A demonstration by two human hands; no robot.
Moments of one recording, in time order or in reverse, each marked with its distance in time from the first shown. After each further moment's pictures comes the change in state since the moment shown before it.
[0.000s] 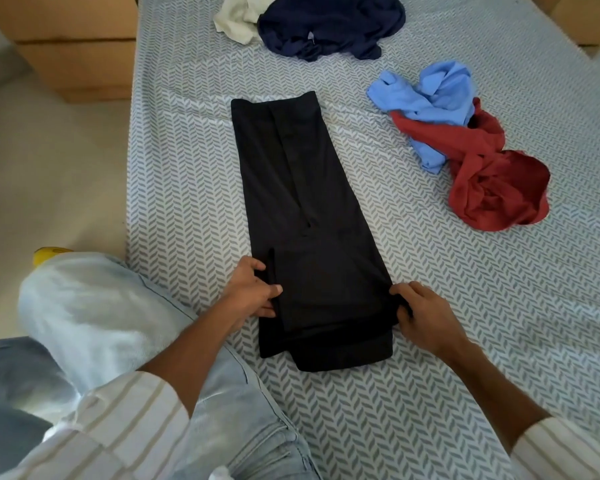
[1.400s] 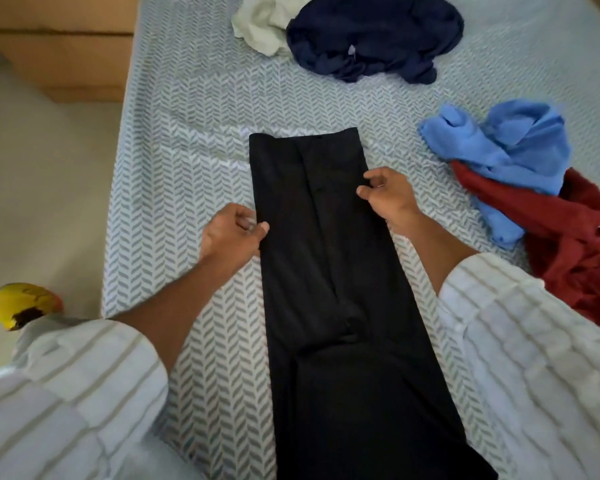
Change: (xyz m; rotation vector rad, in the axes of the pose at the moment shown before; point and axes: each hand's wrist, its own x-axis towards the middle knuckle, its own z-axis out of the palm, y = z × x) left_hand 0.188 0.149 -0.087 0.242 0.400 0.356; right_hand 0.423 -0.044 -0.004 0.543 0.043 0.466
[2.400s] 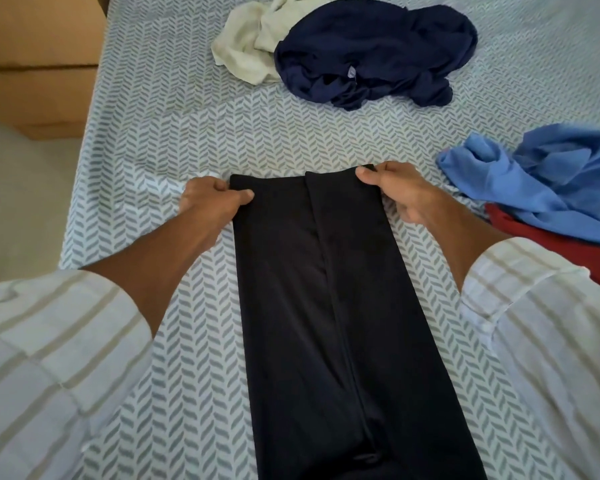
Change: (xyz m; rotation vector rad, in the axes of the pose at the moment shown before) left_hand 0.181 0.061 0.012 -0.101 0.061 -0.212; right_hand 0.130 -0.036 -0.013 0.316 -0.187 0.211
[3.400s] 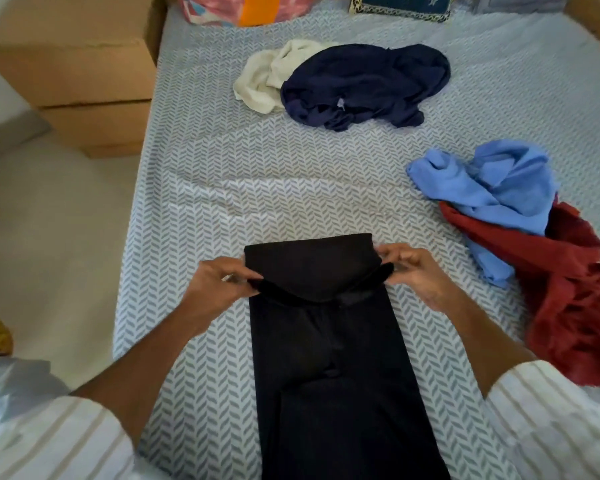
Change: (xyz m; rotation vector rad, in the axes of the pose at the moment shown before) left_hand -0.169 -0.075 -0.057 -0.212 -0.371 0.256; right_hand -0.152 0.117 -0.058 0.103 -0.198 -0.291
